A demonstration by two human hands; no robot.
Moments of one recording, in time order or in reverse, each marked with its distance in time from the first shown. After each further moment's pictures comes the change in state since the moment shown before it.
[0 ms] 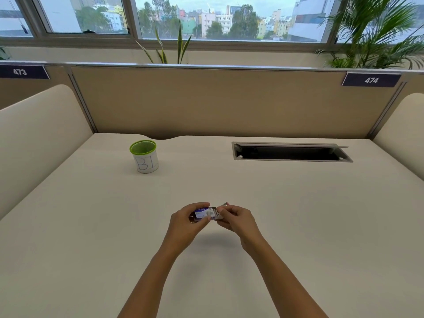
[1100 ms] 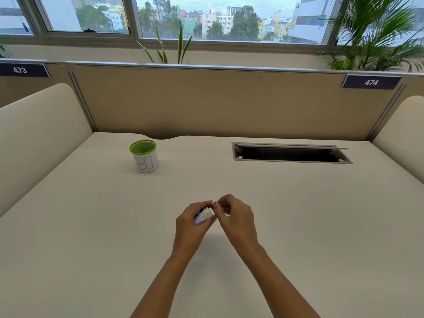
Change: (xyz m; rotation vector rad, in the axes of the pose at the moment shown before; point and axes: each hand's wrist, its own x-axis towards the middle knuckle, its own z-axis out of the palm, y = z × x) left_hand -0.005 -0.001 0.024 -0.114 0.179 0.089; right_hand -0.010 -0.007 0.013 -0.646 0.226 -0.562
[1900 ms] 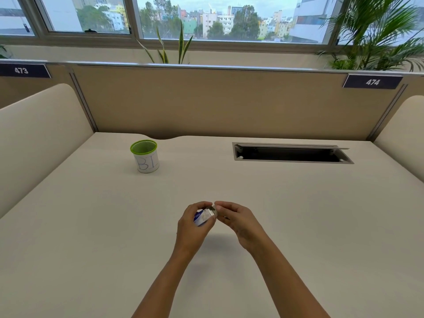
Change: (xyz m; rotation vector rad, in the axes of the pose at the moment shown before) left_hand 0.000 -0.008 0.001 -0.059 -0.038 -0.089; right_hand 0.010 0.005 -0.010 0.837 -0.315 0.579
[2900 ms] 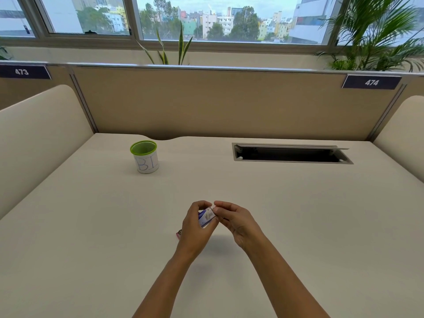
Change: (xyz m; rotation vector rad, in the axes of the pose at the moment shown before) left_hand 0.000 0.002 0.007 0.014 -0.038 0.031; right_hand 0.004 0.004 0.003 0.108 0.037 0.040
